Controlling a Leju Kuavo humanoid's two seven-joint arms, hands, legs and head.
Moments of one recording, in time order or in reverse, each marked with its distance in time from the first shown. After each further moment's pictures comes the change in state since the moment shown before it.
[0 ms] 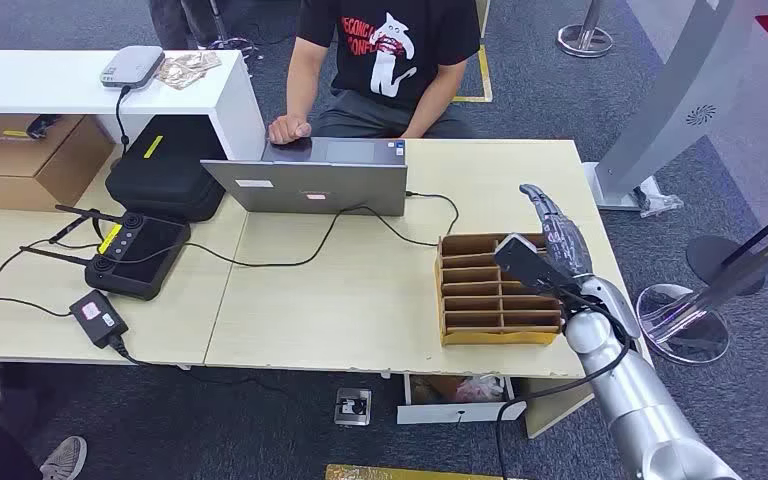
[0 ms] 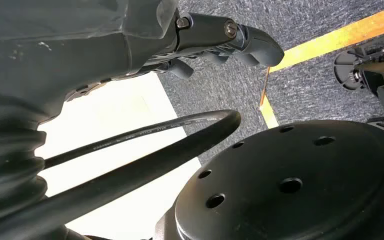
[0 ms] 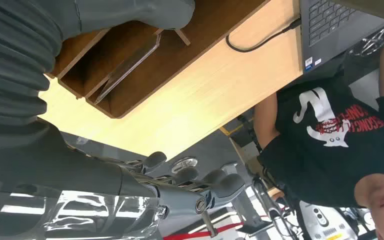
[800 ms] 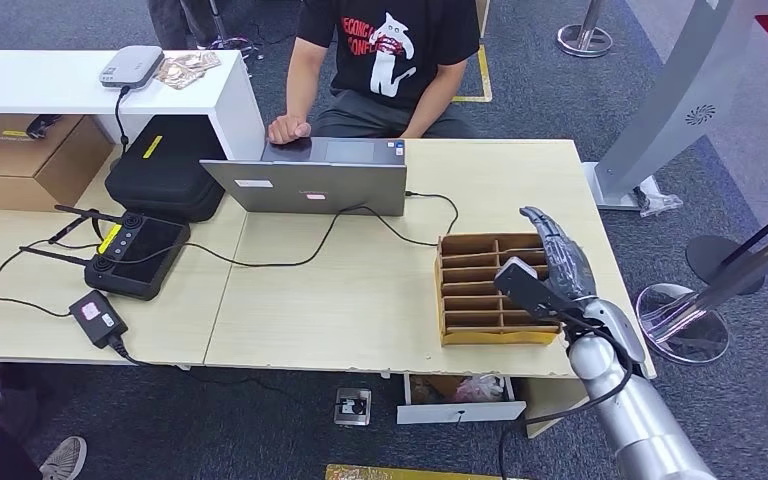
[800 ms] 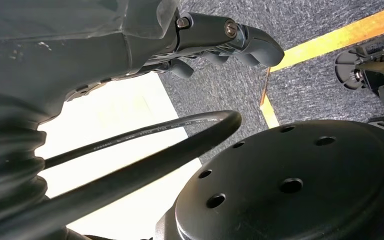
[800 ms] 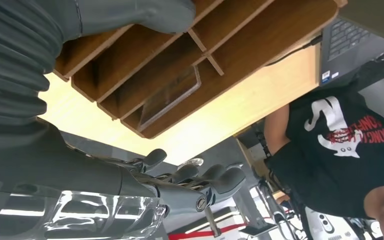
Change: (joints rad) left arm 0.000 0.000 0.000 0.000 -0.001 -0.001 0.001; right arm 0.106 -0.026 0.000 -0.102 0.048 -0.006 0.027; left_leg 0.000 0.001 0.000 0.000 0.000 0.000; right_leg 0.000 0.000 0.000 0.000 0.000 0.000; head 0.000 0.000
